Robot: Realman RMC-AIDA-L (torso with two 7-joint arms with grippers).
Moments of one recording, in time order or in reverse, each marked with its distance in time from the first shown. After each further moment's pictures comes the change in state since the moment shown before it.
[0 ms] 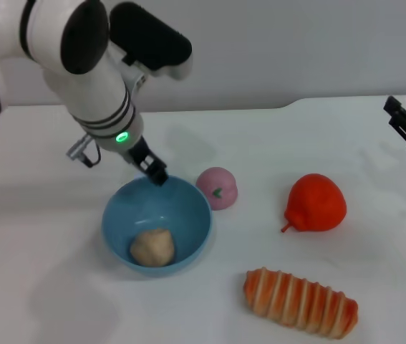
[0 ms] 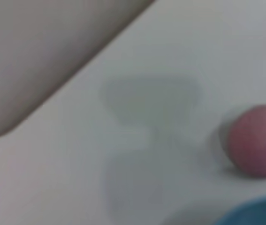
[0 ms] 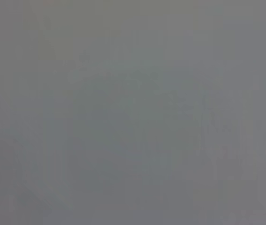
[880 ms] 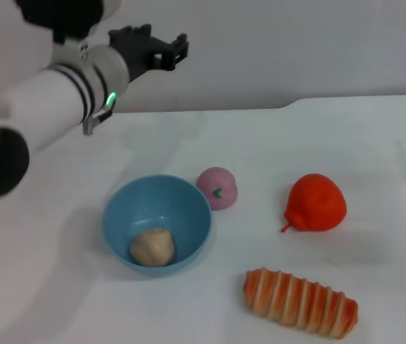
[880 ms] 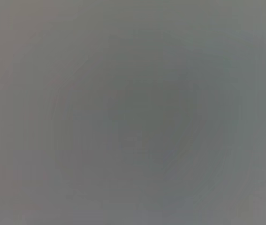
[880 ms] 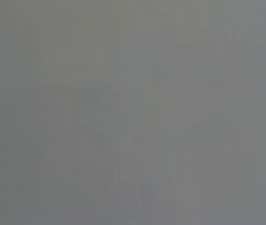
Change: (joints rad) left arm 0.404 -0.001 0.100 -0.183 -0.195 1.031 0.000; right arm 0.022 0.000 0.010 0.160 0.338 0.001 -0.403
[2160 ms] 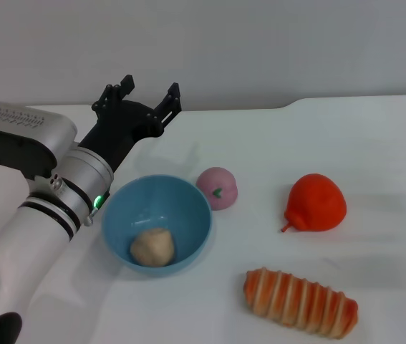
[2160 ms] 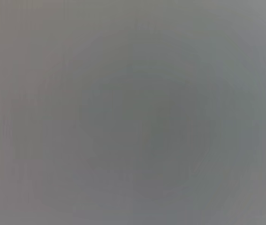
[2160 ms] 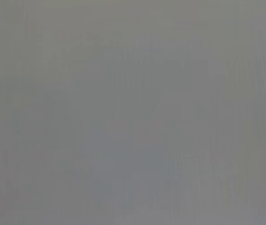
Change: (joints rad) left arm 0.186 0.000 0.449 0.288 -0.062 0.815 -0.259; right arm -0.012 0.002 0.032 0.206 0.217 -0.089 -0.127
